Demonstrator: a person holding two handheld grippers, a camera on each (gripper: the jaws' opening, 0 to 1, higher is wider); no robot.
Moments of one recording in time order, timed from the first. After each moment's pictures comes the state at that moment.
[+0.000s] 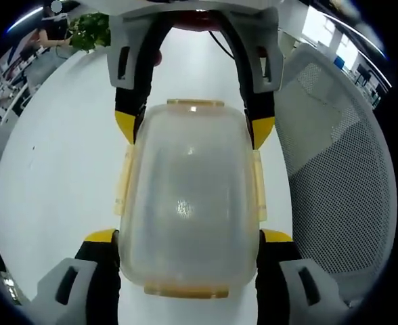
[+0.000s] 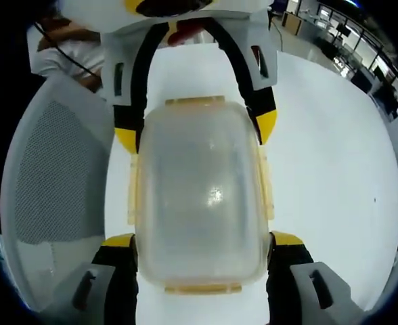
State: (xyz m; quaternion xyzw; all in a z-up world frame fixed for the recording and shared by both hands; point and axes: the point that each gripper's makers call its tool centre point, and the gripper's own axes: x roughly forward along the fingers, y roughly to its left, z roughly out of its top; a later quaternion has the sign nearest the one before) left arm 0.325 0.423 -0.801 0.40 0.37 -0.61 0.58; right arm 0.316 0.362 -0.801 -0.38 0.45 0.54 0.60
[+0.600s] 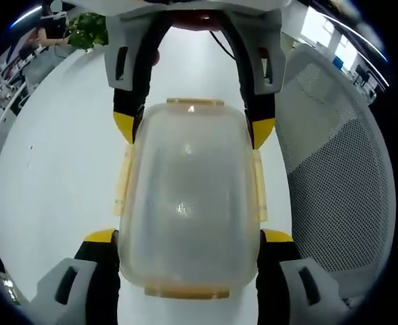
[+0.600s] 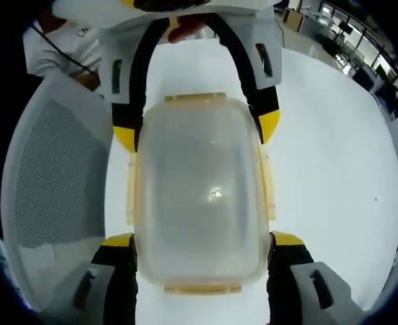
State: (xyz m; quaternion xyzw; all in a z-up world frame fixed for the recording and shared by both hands) left arm 0.329 0.424 -0.802 0.40 0.37 -0.61 0.57; right arm 0.320 0.363 -0.801 -0.38 0.46 0.54 0.59
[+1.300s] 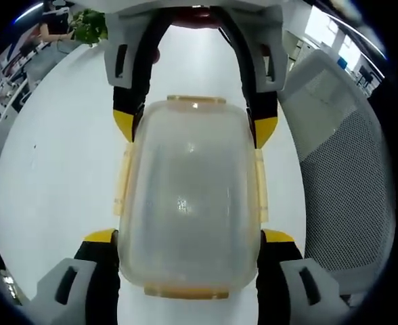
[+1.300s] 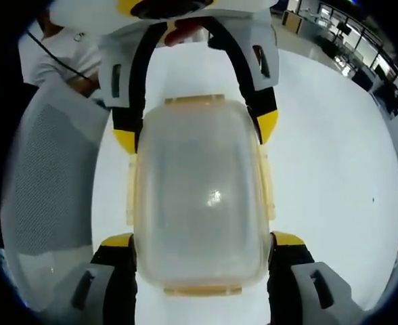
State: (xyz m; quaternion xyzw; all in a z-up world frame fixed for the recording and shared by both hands) left arm 0.358 0.414 -0.801 0.40 0.38 -0.60 0.58; right arm 0.350 0.352 -0.800 -0.37 0.45 0.55 0.60
